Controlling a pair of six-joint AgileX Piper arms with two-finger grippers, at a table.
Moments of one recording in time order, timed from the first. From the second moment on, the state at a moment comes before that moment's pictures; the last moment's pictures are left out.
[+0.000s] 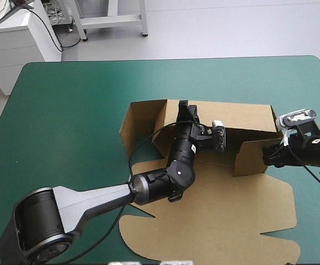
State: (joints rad) left arm -1.10 1.86 -1.34 1.71 0.79 -0.63; right arm -0.26 1.14 -0.93 0.53 0.92 -0.80
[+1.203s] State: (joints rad) left arm -1.10 1.86 -1.34 1.71 0.79 -0.63; right arm -0.26 1.17 -0.84 0.85 0.78 -1.09
